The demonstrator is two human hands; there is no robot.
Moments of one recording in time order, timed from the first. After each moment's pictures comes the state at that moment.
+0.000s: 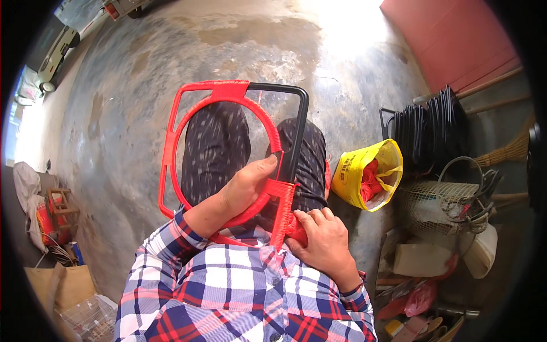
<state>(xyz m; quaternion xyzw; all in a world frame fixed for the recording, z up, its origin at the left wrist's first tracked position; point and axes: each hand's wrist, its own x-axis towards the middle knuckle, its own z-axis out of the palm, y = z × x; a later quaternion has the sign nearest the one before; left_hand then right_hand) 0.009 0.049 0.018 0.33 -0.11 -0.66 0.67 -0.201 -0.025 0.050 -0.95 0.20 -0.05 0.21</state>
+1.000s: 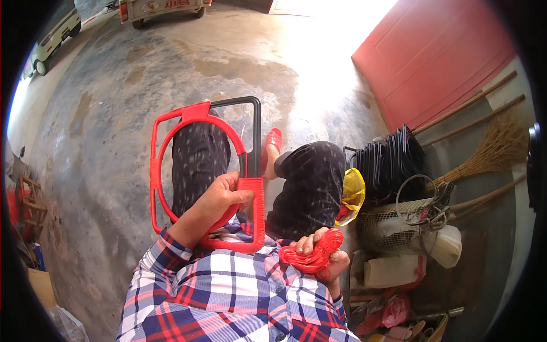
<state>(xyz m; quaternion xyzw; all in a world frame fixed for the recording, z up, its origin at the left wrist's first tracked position) 0.044 0.097 0.015 0.38 -0.22 -0.57 0.70 -0.225 0.003 0.025 -0.31 0.11 -0.27 0.90</state>
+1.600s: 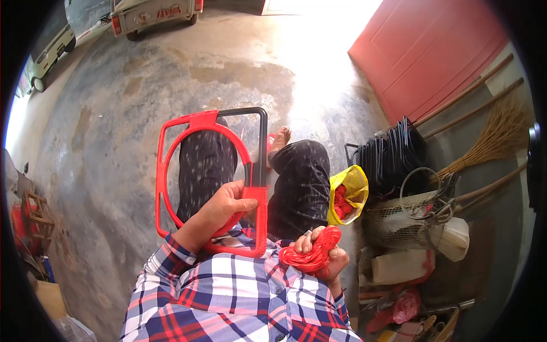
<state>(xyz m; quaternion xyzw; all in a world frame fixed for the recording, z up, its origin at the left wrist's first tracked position) 0.040 0.090 0.018 0.38 -0.25 -0.61 0.65 -0.221 0.005 0.022 -0.28 0.12 -0.29 0.90</state>
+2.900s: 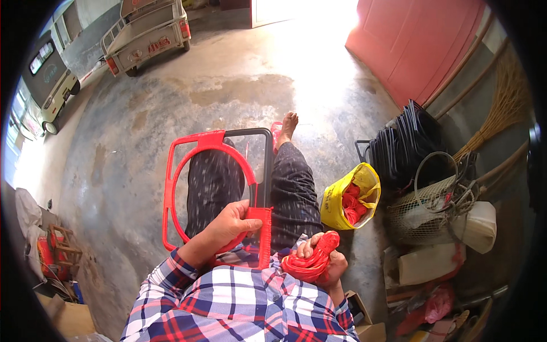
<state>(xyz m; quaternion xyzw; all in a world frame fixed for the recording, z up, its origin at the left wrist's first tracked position) 0.022 0.076 0.033 0.47 -0.29 -0.62 0.56 -0.232 -0.002 -0.015 -0.24 0.11 -0.32 0.91</state>
